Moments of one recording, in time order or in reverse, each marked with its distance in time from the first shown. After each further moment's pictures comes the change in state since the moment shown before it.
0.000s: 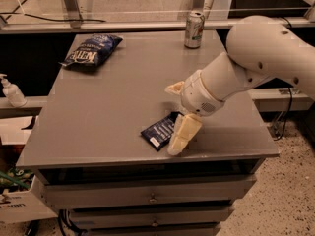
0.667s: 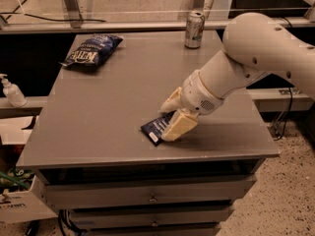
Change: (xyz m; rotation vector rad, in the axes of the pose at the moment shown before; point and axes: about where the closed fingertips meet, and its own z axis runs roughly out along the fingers) arm 0.002 0.003 0.004 -0.071 0.013 0.040
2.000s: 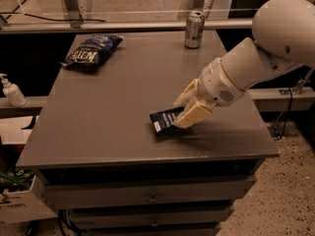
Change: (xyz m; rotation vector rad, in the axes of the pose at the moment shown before) arm 0.006 -0.004 -0.048 0.087 -0.025 0.050
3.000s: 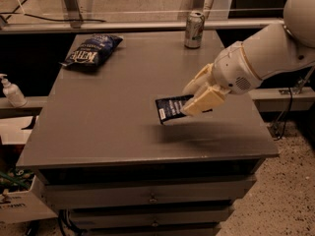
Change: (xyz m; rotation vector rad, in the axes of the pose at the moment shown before) arm -0.013 -0.014 -0.044 0.099 -0.089 0.014
